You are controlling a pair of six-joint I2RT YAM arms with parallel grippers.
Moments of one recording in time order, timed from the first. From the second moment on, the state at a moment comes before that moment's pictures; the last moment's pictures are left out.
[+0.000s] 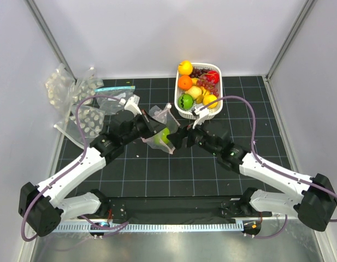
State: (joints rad) left arm -0.66 1.11 0.89 -0.10 0.08 -0.92; right arm 0.82 1.11 0.73 0.18 0.00 0.36
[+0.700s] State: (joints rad) left arm -0.64 1.01 0.85 -0.11 -0.03 -0.92; right arm 0.82 1.01 0.73 0.10 0.23 0.36
